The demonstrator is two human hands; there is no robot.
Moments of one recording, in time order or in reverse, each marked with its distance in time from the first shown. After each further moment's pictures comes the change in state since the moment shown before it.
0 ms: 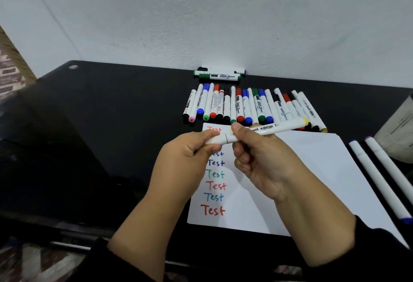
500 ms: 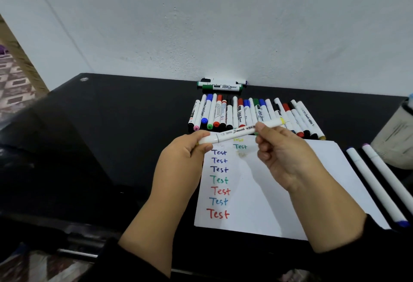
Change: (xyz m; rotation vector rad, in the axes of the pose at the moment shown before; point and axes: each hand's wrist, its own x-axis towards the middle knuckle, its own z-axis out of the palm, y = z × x) left_hand 0.003 0.004 -0.009 0.120 0.070 -0.039; right_hand 0.006 -0.015 -0.019 0.082 0.199 -0.111
